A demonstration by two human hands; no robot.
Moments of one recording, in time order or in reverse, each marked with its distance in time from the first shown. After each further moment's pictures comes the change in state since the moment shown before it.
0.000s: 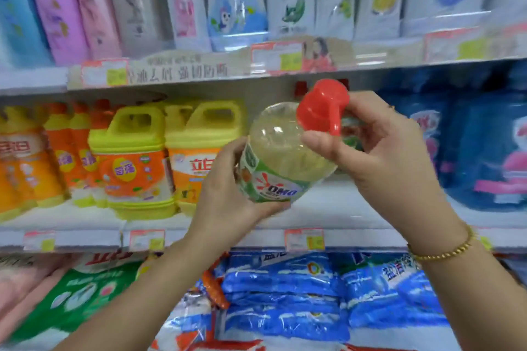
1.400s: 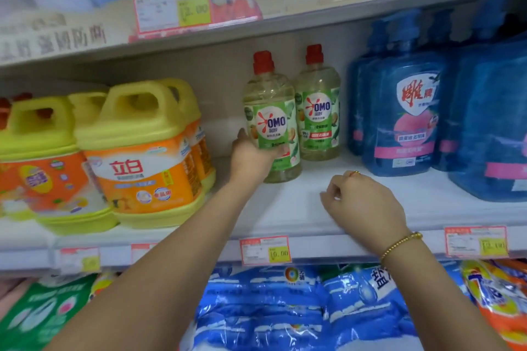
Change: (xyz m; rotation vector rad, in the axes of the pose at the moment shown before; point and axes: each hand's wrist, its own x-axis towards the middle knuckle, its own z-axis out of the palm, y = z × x) left_hand 0.105 -0.074 0.157 0.062 -0.016 -0.480; right_hand -0.050 0.196 -0.028 -0.886 -0.318 0.433
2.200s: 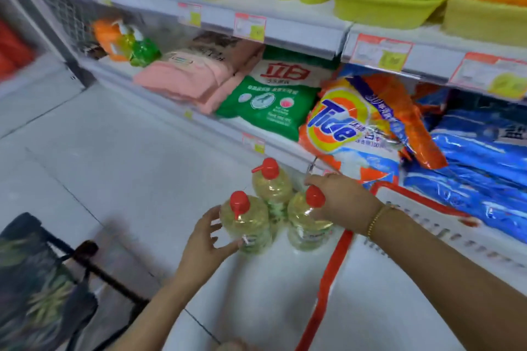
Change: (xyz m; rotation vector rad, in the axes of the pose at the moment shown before) left_hand -0.395 -0.354 -0.352 0.114 0.124 -0.706; right_hand -0.194 -0.328 0.200 0.097 -0.939 -0.652
